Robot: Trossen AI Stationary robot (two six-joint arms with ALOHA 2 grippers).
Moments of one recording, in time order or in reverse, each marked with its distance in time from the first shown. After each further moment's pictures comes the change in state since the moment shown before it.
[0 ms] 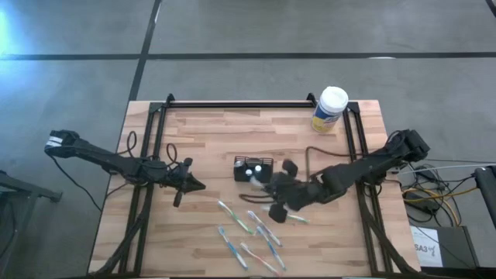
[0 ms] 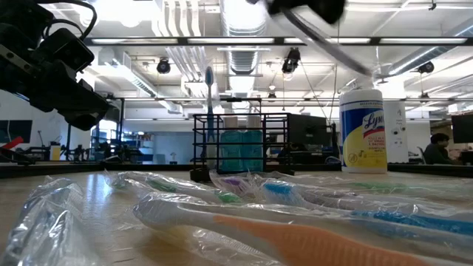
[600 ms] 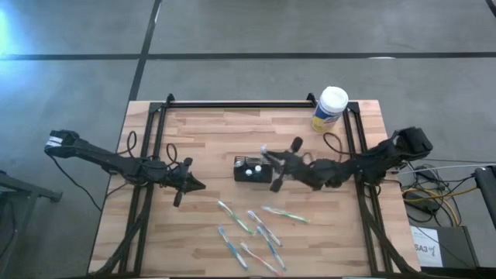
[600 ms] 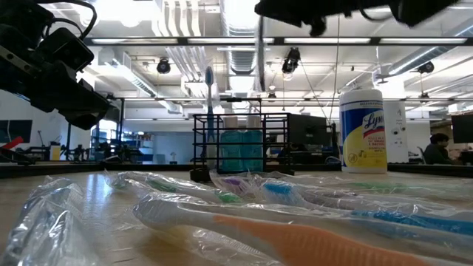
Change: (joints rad) left arm 0.000 0.000 0.000 -0.001 -0.002 0.018; right arm -0.168 -0.051 -0.614 1.505 0.188 -0.789
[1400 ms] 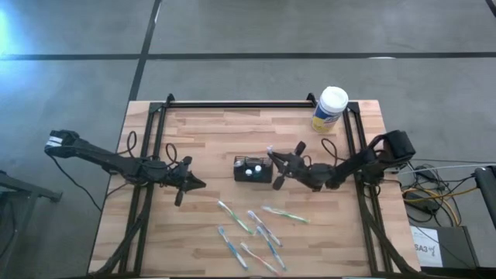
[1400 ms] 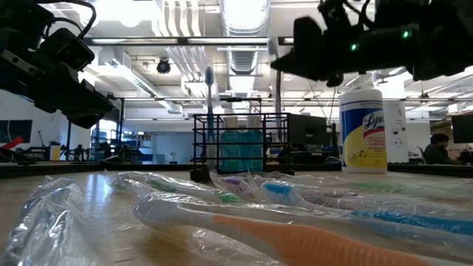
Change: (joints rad) left arm 0.000 0.000 0.000 0.000 -0.040 0.022; right arm -0.036 0.181 -0.200 0.303 0.076 0.107
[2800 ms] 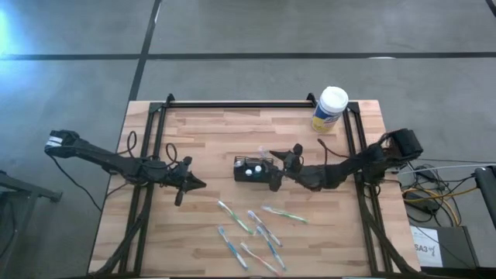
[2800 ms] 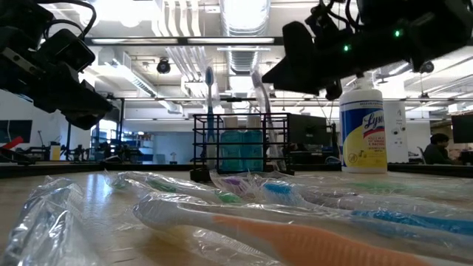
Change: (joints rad) left arm 0.000 0.000 0.000 0.001 0.001 -0.032; right arm 0.005 -0.083 0.085 -0.445 0.024 0.332
